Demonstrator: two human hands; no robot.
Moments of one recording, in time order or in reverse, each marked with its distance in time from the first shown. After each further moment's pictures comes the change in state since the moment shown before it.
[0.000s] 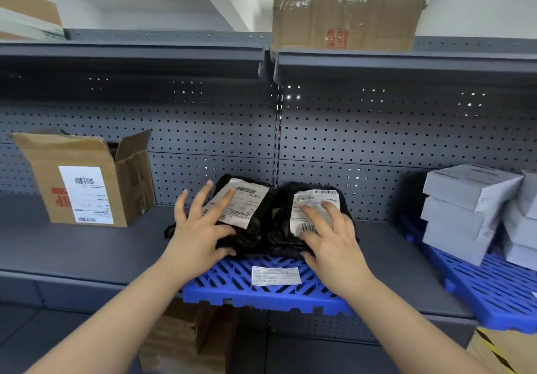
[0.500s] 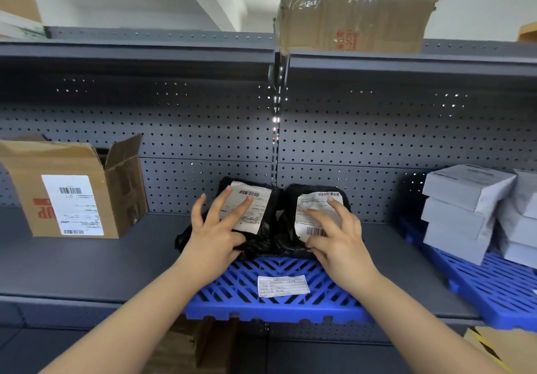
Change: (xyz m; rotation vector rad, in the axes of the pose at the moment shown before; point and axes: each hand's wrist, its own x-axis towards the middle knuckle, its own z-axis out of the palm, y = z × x) left_hand 0.019 0.001 0.022 0.003 0.049 0.108; right_hand 0.009 0.014 0.016 0.121 0.076 -0.031
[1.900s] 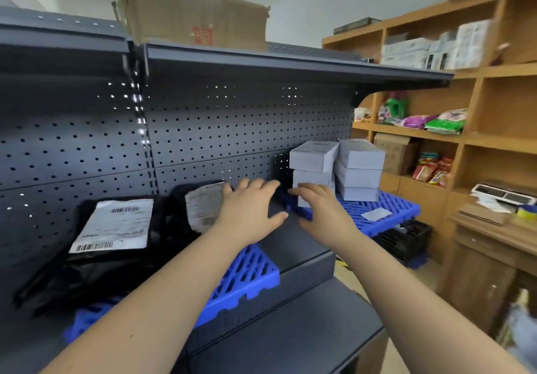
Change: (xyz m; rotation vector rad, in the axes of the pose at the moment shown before) left_hand 0.130 0.170 -0.037 -0.420 -0.129 0.212; right_hand -0.056 0.037 -0.124 -0.097 -0.190 0.703
